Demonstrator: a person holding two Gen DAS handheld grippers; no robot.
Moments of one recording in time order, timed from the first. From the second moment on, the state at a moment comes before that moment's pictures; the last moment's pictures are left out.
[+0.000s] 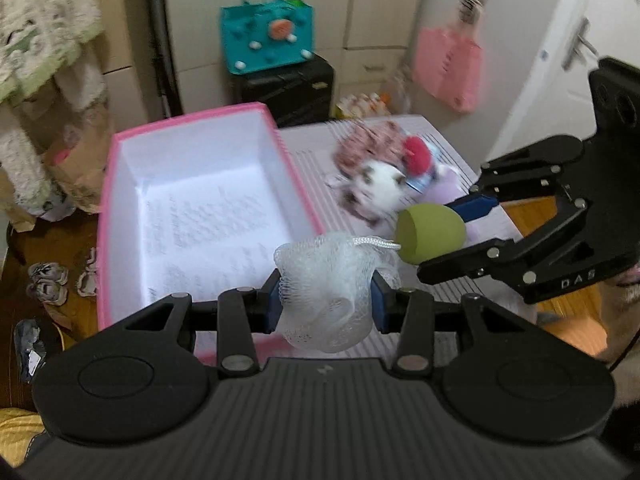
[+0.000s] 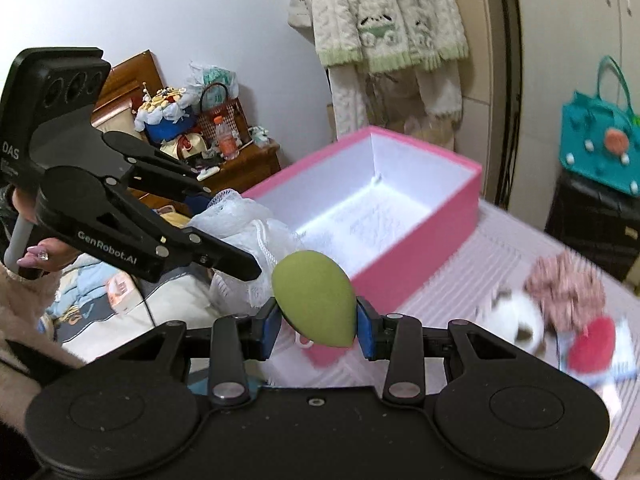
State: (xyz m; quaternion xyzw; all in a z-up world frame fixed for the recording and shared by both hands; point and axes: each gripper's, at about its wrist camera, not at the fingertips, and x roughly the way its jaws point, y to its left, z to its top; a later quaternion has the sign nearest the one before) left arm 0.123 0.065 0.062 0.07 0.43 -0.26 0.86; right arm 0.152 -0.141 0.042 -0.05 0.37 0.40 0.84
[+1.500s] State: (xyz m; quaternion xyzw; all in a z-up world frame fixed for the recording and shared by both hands) left arm 0.373 0.119 -0.057 -0.05 0.51 -0.08 0.85; right arm 0.345 -0.001 -0.039 -0.37 0.38 0.37 0.76
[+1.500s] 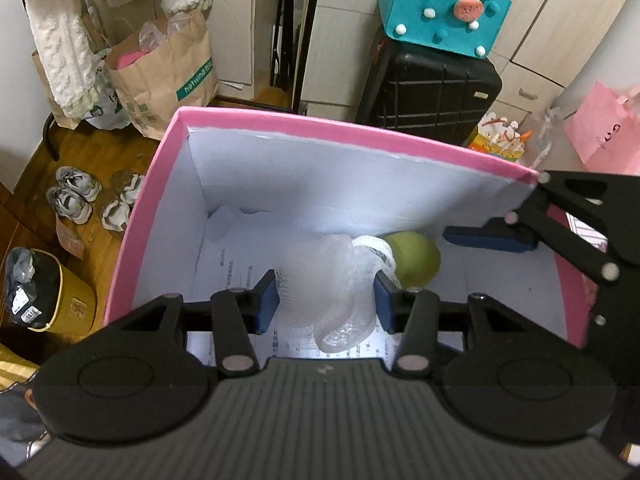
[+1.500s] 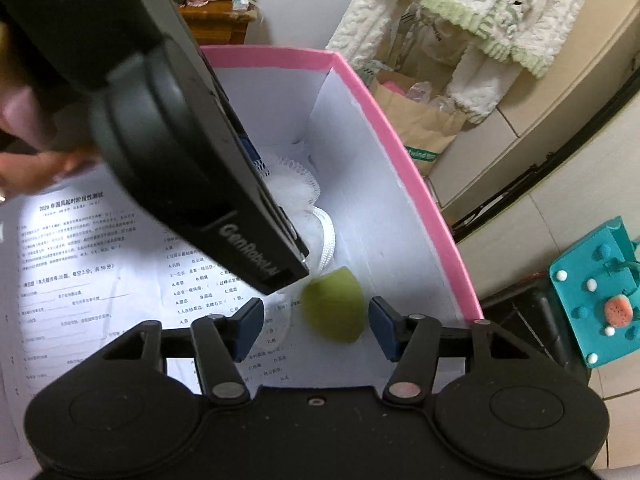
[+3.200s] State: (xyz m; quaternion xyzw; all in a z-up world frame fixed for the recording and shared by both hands) left arm 0.105 -0.024 0.084 0.14 0.41 -0.25 0.86; right arm 0.121 -0.240 0.064 -0.08 0.38 0.37 0.84
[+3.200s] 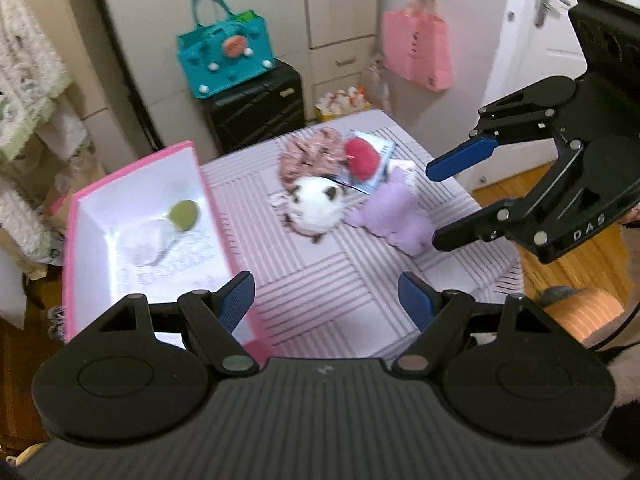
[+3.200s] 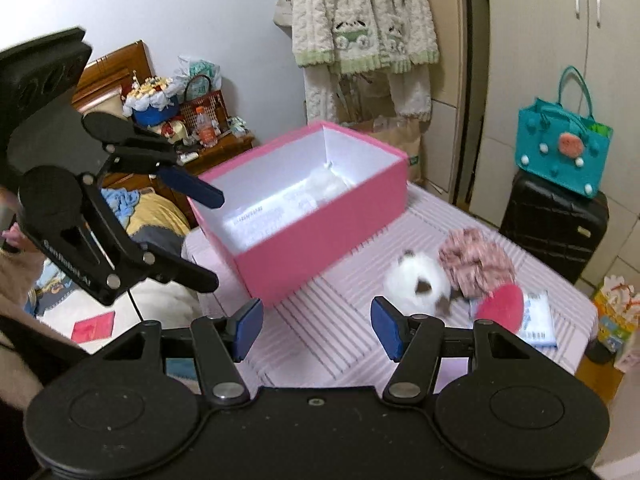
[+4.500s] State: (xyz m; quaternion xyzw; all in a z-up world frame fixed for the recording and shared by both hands) left arm 0.184 -0.125 -0.072 -0.02 0.45 -0.30 0.84; right arm 0.130 -0.275 -0.111 -0.10 0.31 0.20 0.92
